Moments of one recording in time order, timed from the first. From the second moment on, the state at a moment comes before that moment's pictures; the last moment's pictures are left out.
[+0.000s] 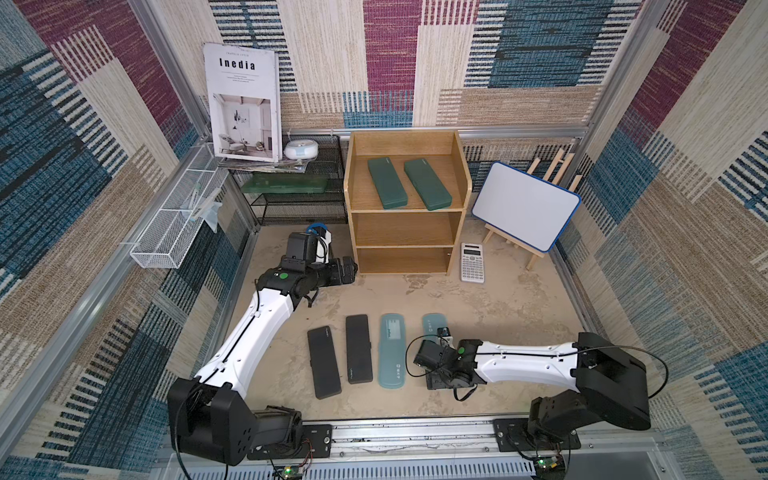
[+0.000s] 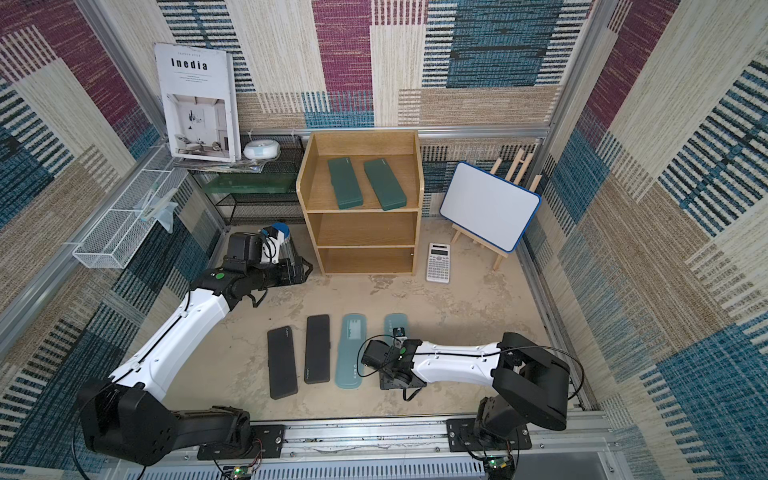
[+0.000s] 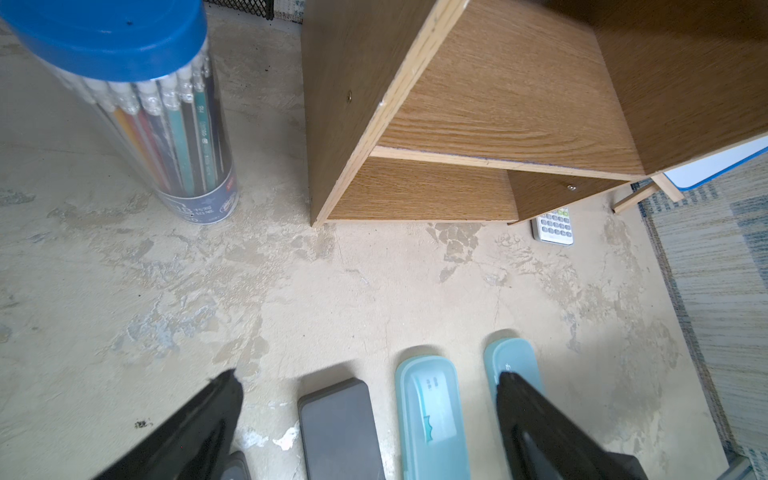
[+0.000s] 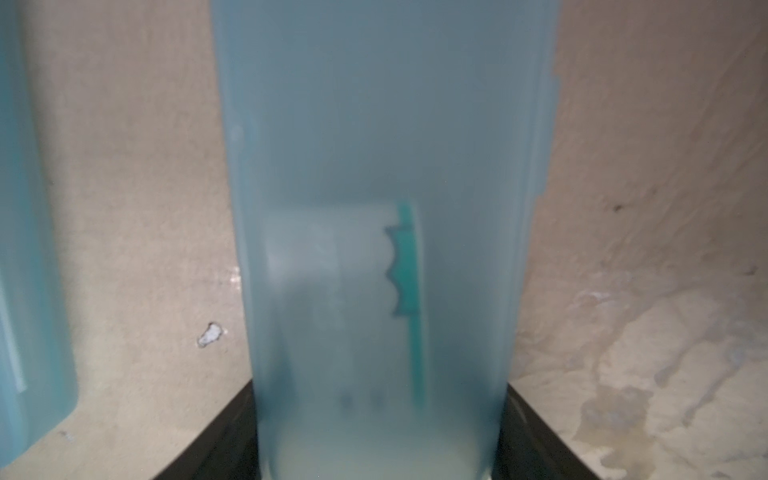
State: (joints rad) left arm -0.20 1.34 1.18 -0.59 0.23 -0.30; right arm 1.16 1.49 0.75 -0.68 0.21 1.04
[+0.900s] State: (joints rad) left arm -0.20 1.33 1.18 -0.59 0.23 -0.30; right arm 1.05 1.38 1.08 -0.87 0.45 0.92
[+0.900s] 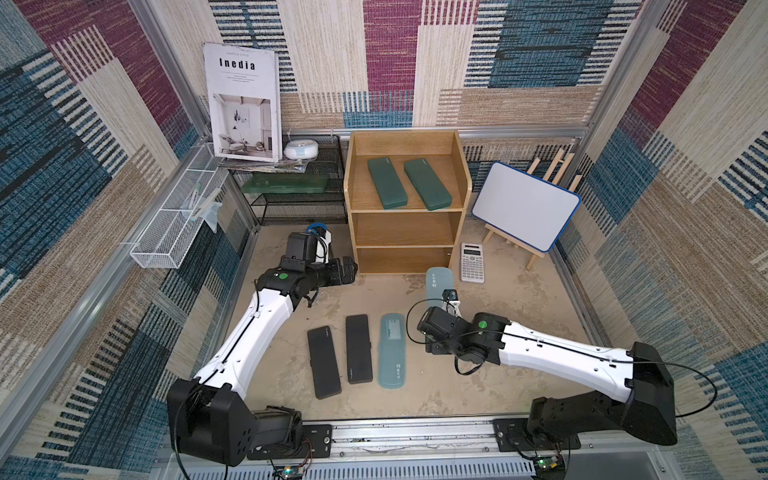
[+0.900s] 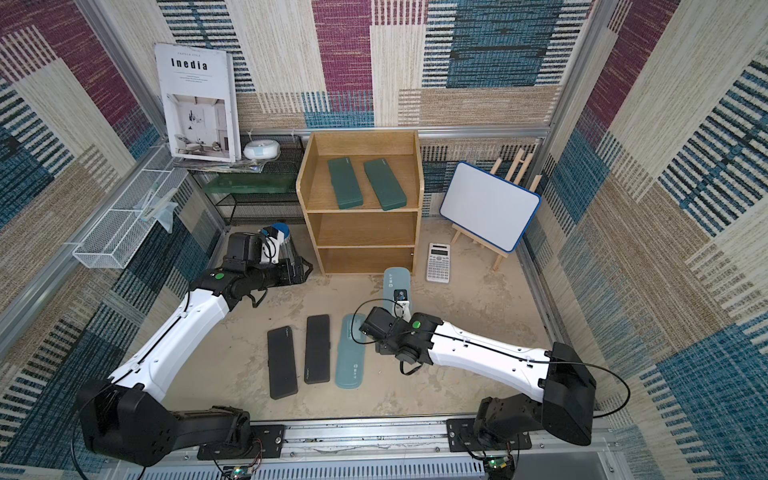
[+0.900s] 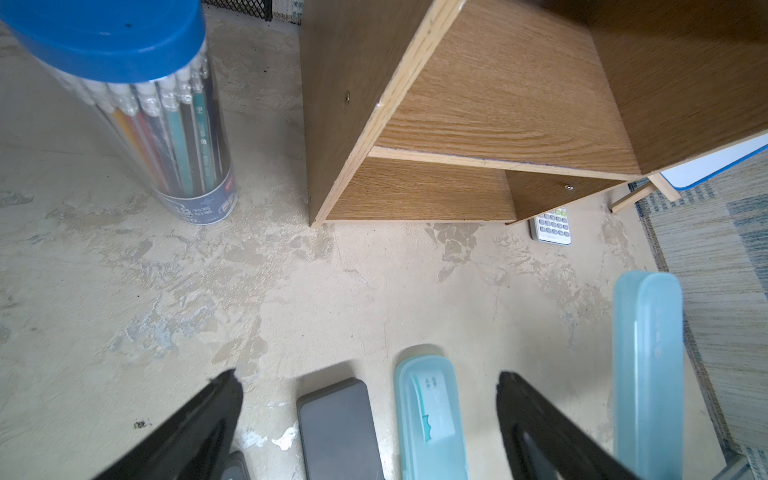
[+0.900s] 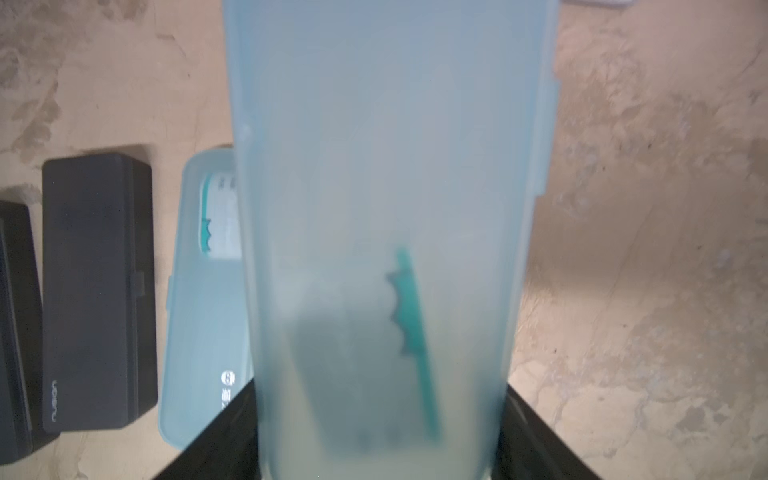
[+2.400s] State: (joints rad) left arm -0.20 1.32 1.18 -0.59 0.29 -0.34; right arm 0.70 1.99 1.91 -0.90 0.35 0.49
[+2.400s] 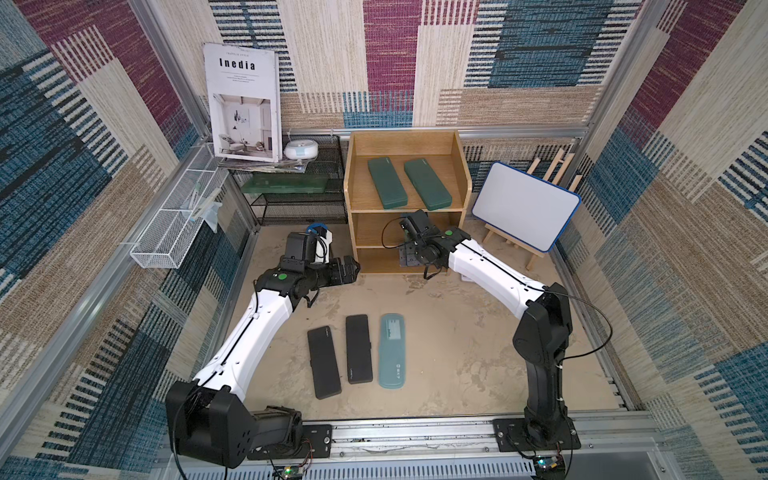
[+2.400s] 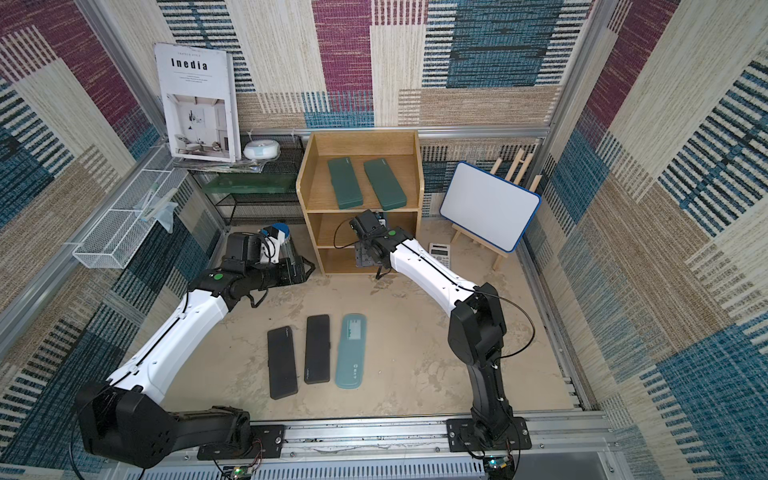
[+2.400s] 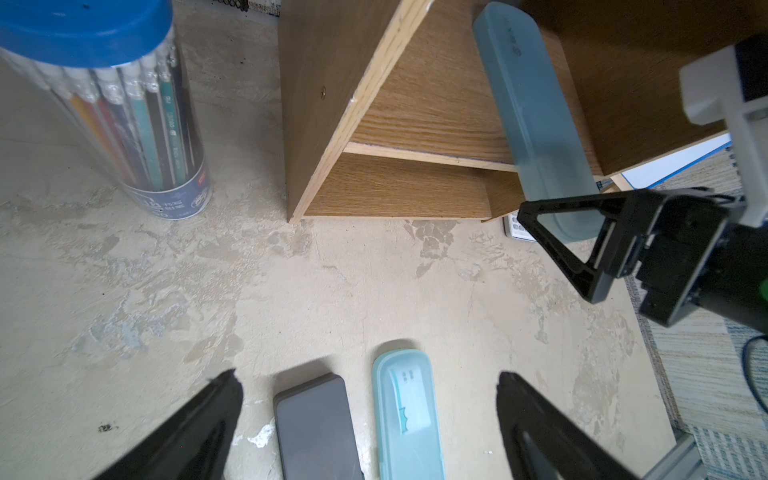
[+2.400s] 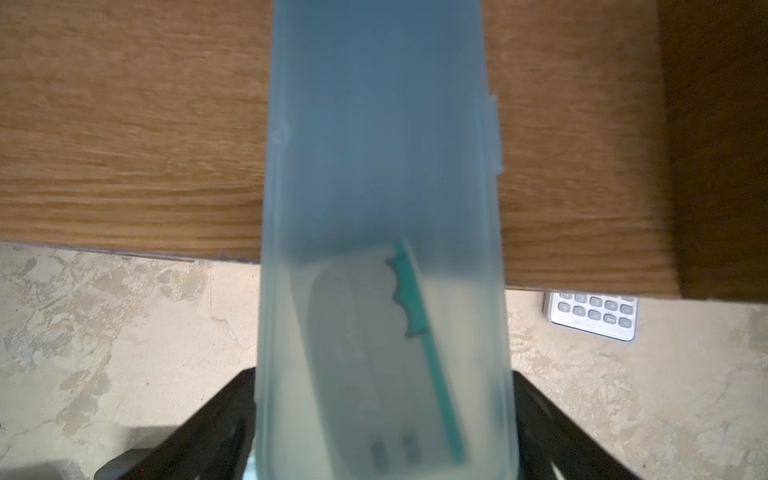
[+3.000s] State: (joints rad) left arm -0.20 1.32 1.18 -0.59 0.28 -0.34; right arm 0.73 1.68 1.62 -0.85 0.26 0.49
